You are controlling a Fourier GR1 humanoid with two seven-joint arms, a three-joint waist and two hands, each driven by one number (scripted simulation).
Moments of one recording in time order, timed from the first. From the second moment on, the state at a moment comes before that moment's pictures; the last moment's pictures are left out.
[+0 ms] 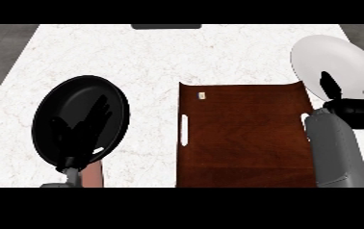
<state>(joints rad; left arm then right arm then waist) 0.02 0.12 -0.05 -1.52 0.10 0.04 0.23 -0.54 -0.15 -0.53 -0.89 1.13 -1.44 0.86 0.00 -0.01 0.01</state>
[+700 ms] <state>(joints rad) -0.02 0.10 -0.04 -1.50 0.08 0.04 0.24 -0.46 -0.01 -0.44 -0.94 1.24 -1.42 0.96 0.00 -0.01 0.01</state>
